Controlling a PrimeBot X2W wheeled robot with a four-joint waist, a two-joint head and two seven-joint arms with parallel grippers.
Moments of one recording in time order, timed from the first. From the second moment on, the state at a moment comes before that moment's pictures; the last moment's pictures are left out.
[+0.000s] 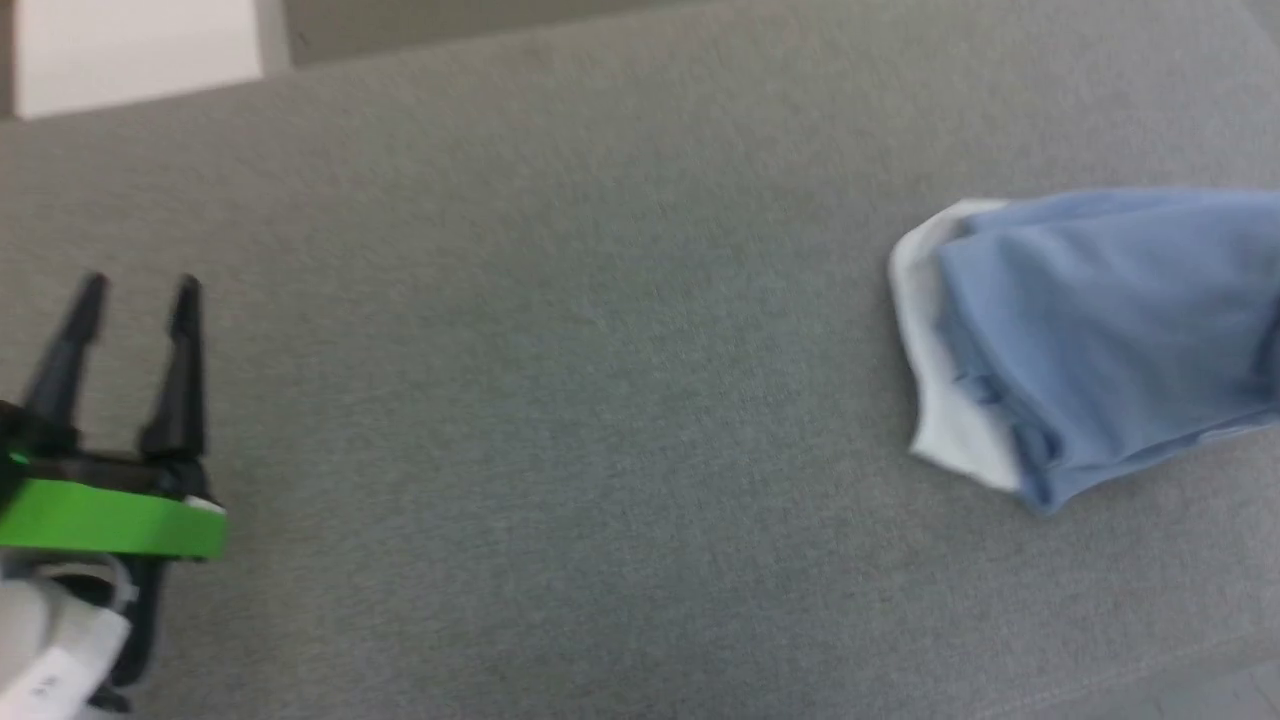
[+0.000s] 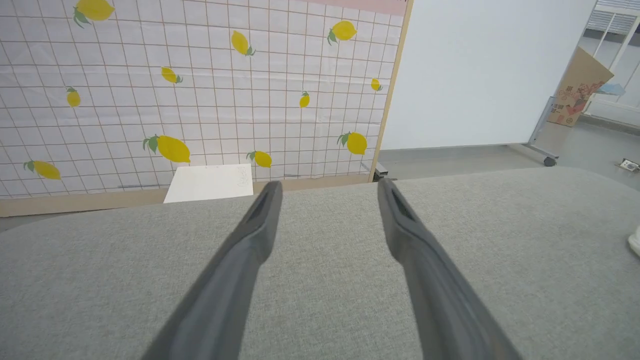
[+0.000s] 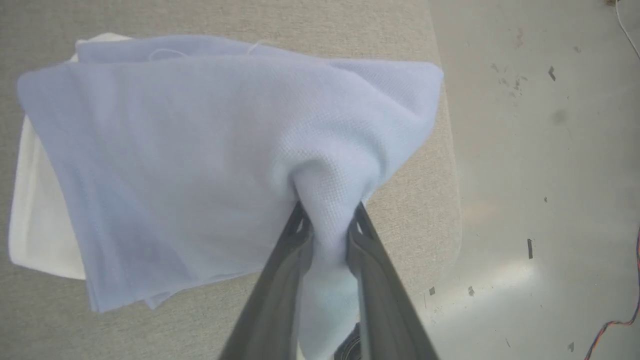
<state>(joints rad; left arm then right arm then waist) -0.16 0.44 0.02 -0.04 -0.47 -0.12 -0.22 -0.45 -0.43 -0.16 -0.08 0.18 0.13 1.17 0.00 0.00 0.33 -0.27</state>
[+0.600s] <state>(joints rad) -0.06 0.65 0.27 -0.31 -0.54 -0.12 -0.15 -0.58 -0.31 -0.54 -0.11 -0.01 0.13 1.04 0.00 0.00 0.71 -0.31</state>
